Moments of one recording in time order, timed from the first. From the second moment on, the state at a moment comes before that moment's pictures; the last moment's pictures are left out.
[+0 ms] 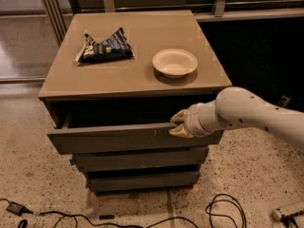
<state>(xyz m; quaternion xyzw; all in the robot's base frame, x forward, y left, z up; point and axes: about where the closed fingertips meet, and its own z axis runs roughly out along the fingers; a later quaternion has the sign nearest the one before) 0.572 -0.089 0.674 -0.64 0.68 0.06 0.35</state>
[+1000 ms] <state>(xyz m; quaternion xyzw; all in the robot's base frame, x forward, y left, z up) 0.520 -0.103 0.681 -0.65 0.67 0.07 0.35</state>
